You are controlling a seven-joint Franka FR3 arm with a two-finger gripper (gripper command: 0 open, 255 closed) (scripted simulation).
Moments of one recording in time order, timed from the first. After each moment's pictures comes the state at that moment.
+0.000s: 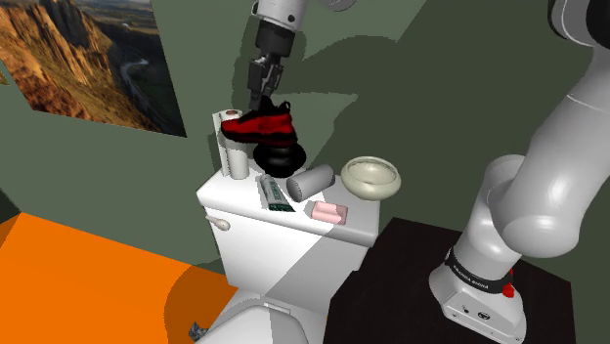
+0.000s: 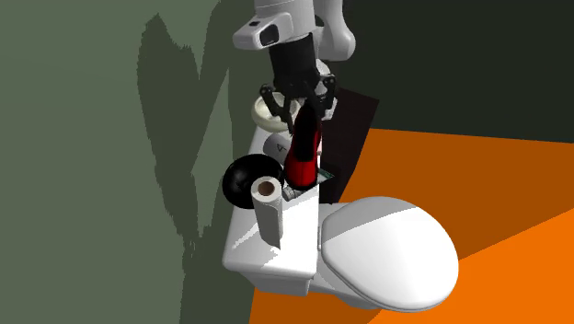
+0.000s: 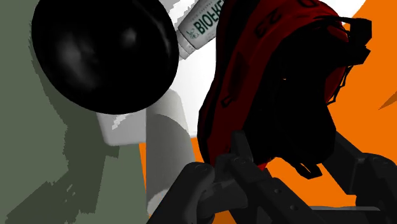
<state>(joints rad) 0.26 -0.14 0.00 -1.86 0.27 1.92 -0.25</state>
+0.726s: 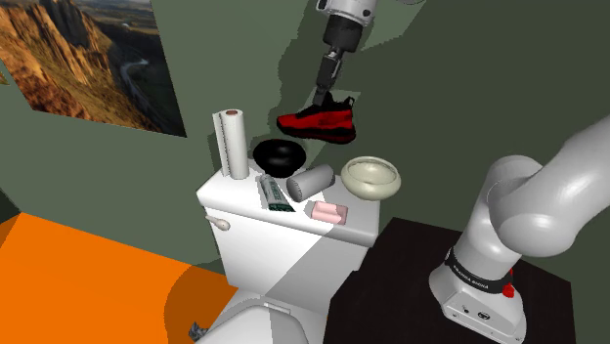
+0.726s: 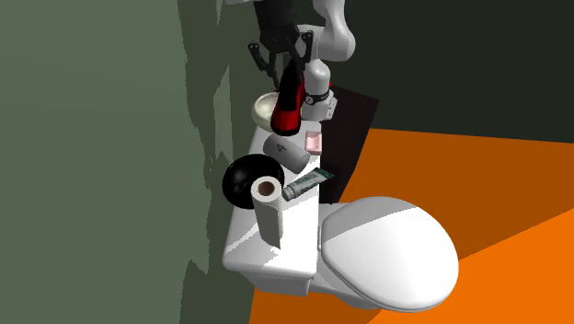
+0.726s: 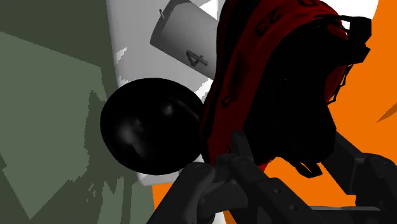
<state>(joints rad) 0.20 -0.50 -0.09 -2.16 0.25 1.82 -0.36</state>
